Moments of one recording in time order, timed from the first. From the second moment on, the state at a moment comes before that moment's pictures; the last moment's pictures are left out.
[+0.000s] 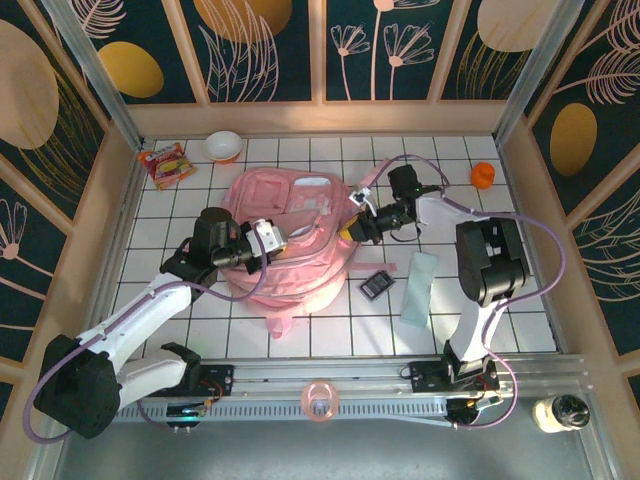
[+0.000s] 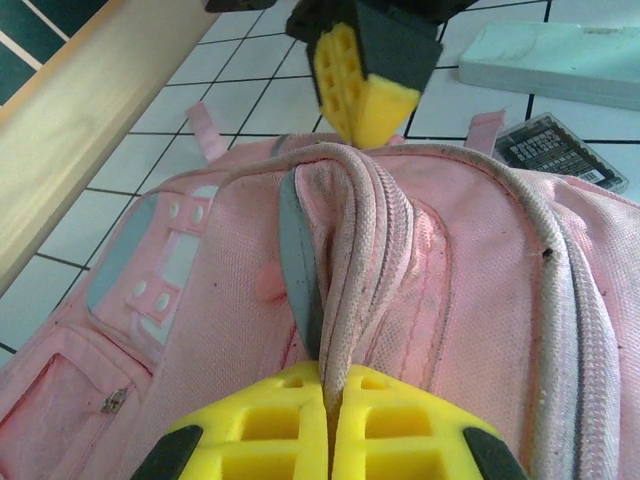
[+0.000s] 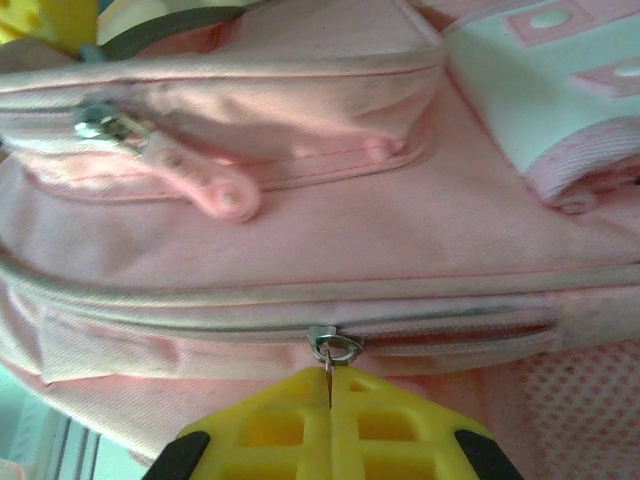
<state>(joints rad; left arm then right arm) -0.45 1.10 0.65 -0.07 0.49 0.62 0.32 1.82 1.18 -0.54 -1.09 -0.57</state>
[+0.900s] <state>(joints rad) -0.46 1.10 0.63 0.02 0.44 0.49 0.49 1.51 0.80 -0.09 -0.92 -0.05</state>
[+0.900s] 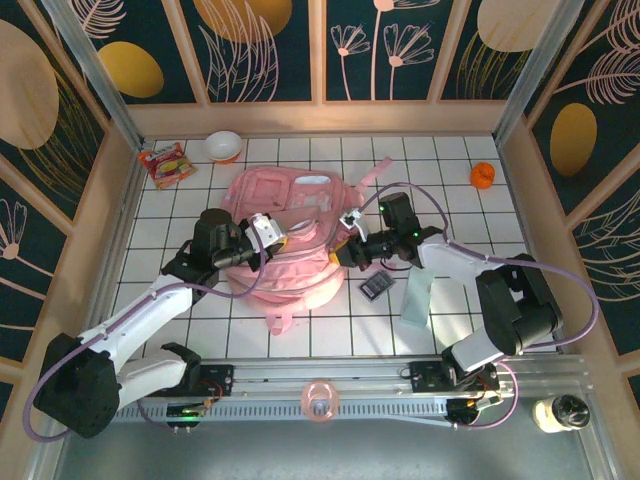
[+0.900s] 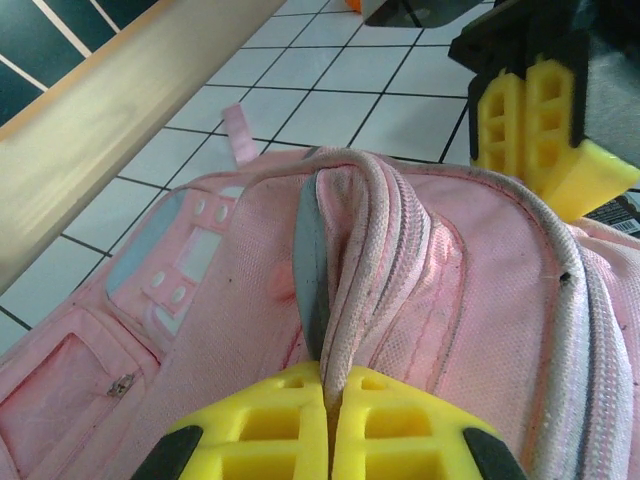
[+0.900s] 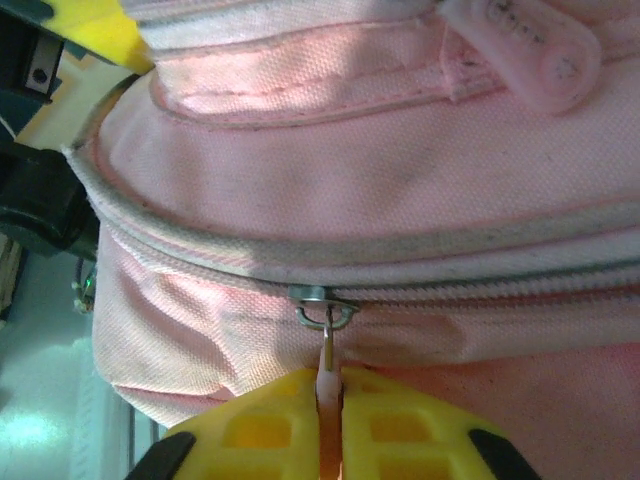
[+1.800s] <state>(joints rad) -0.76 1.23 0.68 0.19 -0.05 -0.07 0.77 1.07 0.69 -0.13 -0.28 0.47</state>
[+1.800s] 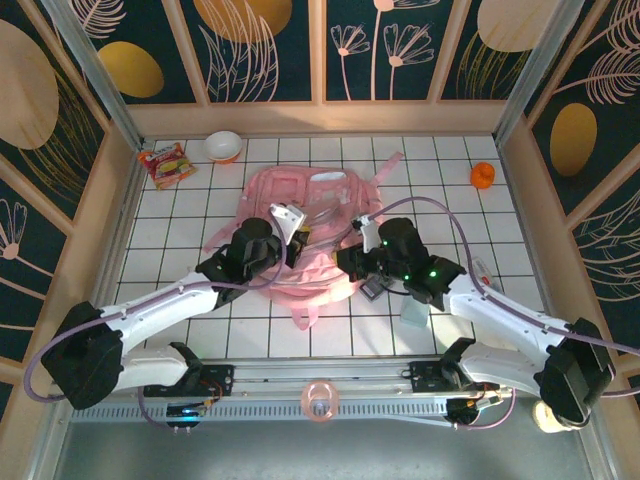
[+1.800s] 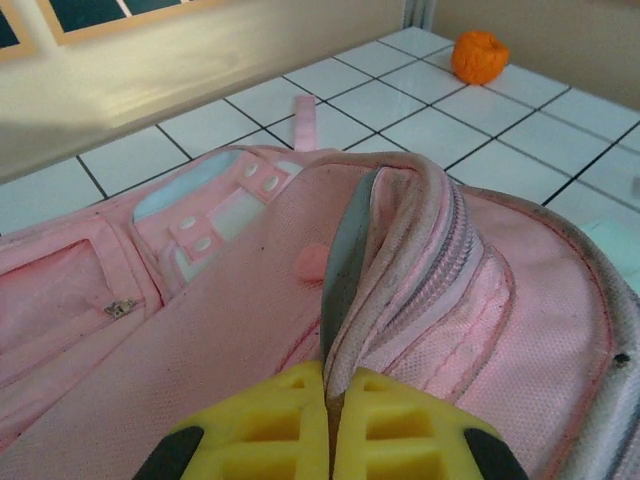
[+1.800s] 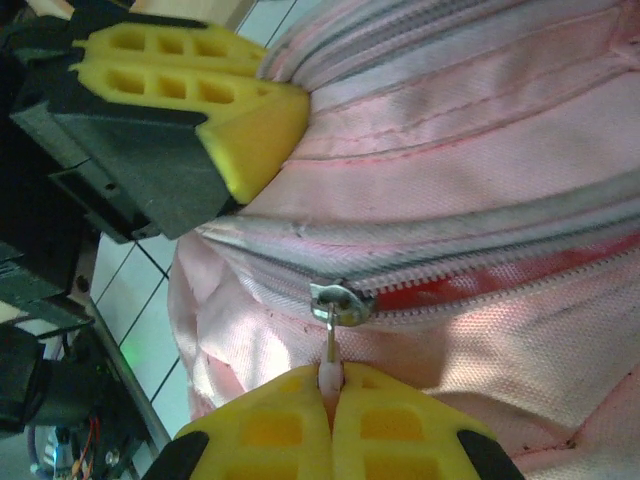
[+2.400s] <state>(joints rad) -0.77 1.09 0.66 0.00 -0.09 -0.42 0.68 1.31 0.89 -0.19 -0.36 0.35</state>
